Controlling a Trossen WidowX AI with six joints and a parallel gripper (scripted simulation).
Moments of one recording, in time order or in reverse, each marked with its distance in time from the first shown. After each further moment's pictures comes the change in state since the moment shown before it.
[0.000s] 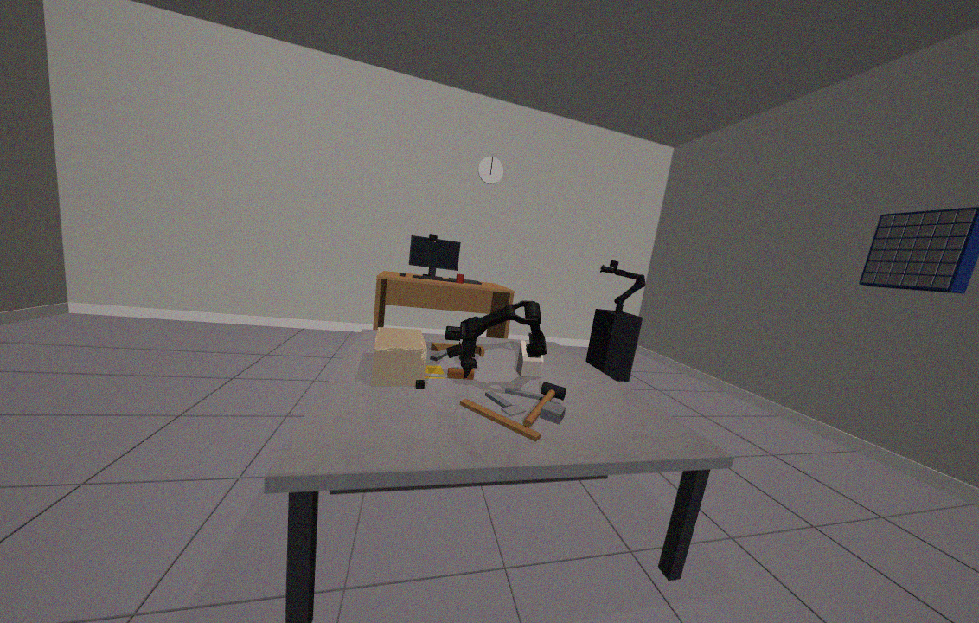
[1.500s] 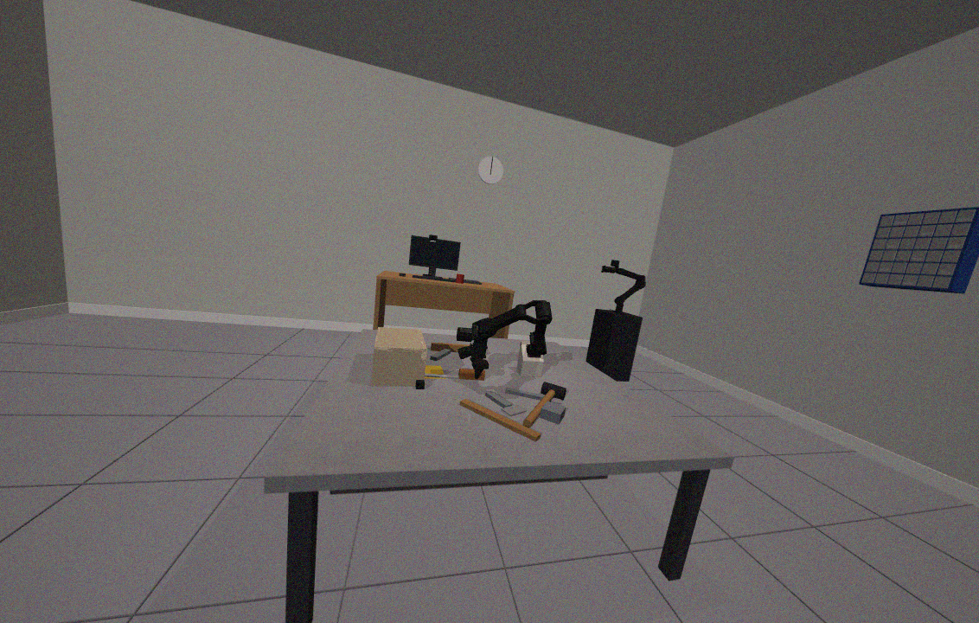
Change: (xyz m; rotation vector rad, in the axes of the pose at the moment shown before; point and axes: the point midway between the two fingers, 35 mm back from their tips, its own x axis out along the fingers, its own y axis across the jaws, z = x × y) arm 0.000 0.002 -0.048 0.000 0.002 0.000
